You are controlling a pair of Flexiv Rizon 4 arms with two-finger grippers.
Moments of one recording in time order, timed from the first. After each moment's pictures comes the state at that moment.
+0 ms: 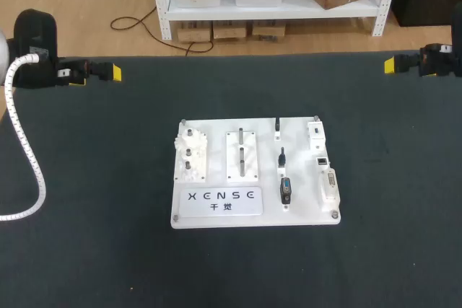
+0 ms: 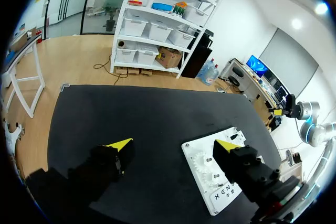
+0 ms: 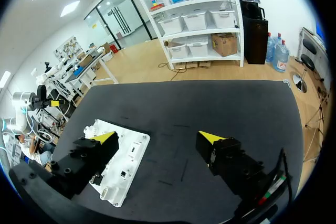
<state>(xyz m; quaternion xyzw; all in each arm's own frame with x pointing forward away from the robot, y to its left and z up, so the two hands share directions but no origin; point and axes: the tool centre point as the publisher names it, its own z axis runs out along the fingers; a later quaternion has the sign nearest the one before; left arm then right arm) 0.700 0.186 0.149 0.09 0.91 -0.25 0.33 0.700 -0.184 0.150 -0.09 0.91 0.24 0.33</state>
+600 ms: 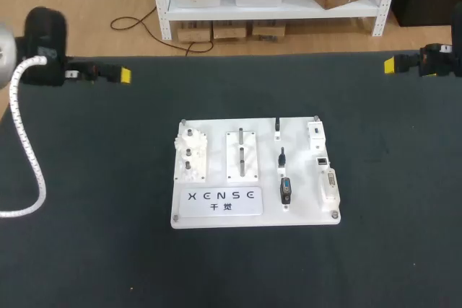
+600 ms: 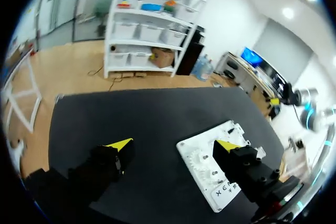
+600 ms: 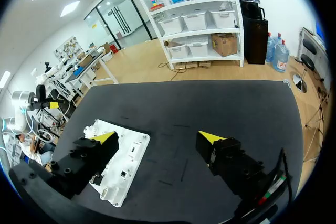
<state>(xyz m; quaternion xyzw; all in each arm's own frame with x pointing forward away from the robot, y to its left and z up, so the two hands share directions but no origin) 0.695 0.160 0.157 0.16 0.90 -0.24 0.34 0.700 -0.184 0.150 -0.09 0.91 0.24 0.33</state>
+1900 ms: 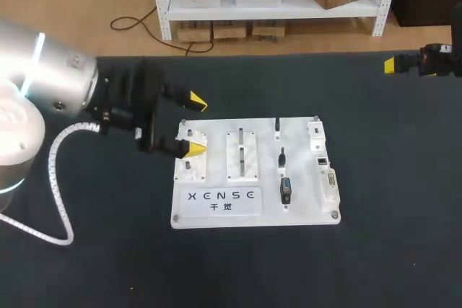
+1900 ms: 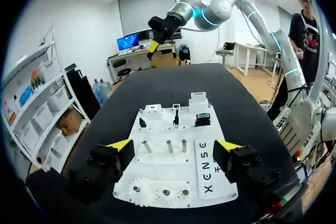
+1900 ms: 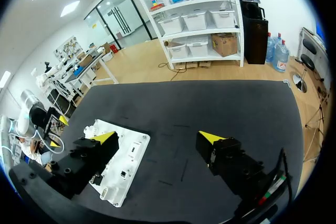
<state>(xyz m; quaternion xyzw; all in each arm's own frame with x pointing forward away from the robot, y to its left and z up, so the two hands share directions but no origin) 0.604 0.012 0.112 0.63 0.62 -0.29 0.36 0.700 -0.184 0.150 -0.09 0.91 0.24 0.33</state>
